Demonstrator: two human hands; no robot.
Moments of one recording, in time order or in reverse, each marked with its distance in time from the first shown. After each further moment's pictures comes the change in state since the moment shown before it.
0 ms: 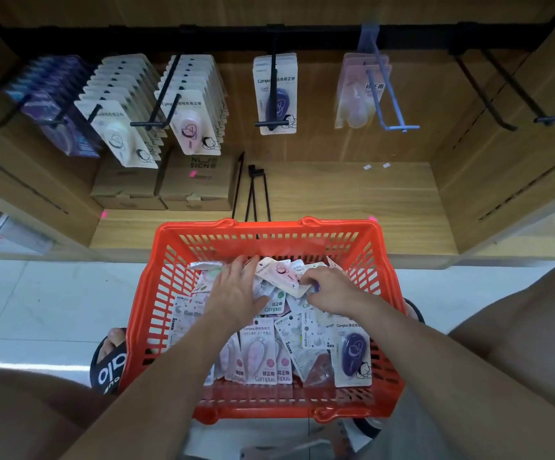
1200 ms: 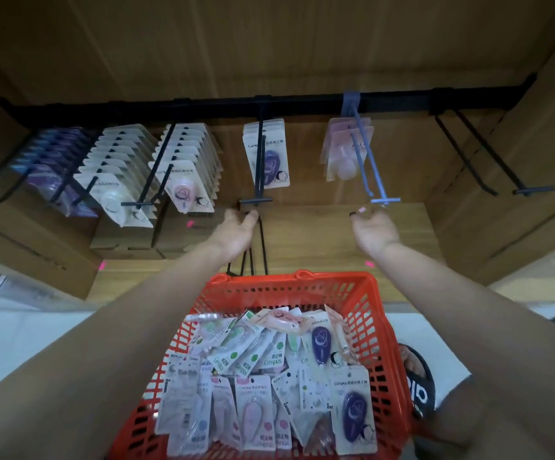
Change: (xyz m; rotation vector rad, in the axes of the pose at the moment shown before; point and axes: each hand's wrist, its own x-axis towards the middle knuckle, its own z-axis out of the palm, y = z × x) left_hand 0.100 0.037 -0.184 -0.694 0.055 -0.243; right_hand 0.039 -0.028 -0.182 0.527 0.608 0.343
